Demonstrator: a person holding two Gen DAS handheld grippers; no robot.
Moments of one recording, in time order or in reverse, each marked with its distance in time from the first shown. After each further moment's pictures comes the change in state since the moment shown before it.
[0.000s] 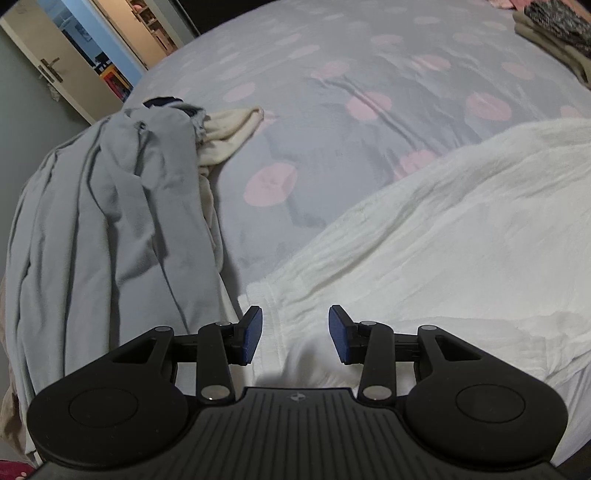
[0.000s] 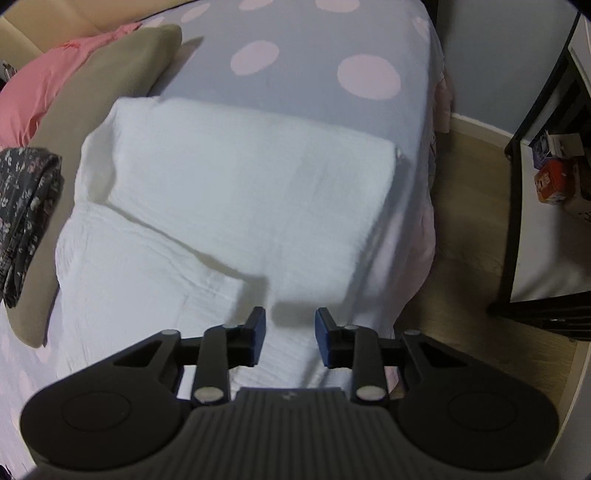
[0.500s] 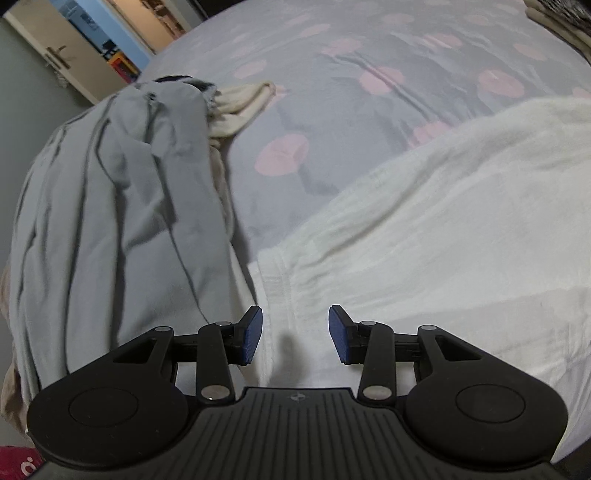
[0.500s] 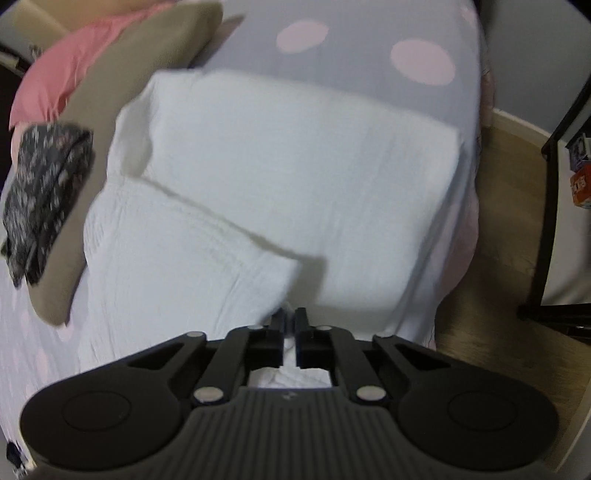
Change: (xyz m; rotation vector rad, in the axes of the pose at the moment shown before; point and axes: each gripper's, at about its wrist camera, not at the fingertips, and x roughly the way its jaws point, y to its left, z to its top) left arm 0.005 0.000 -0.018 0.007 0.062 0.032; right arm -0.001 0.014 -0.003 -0.014 0.004 0.086
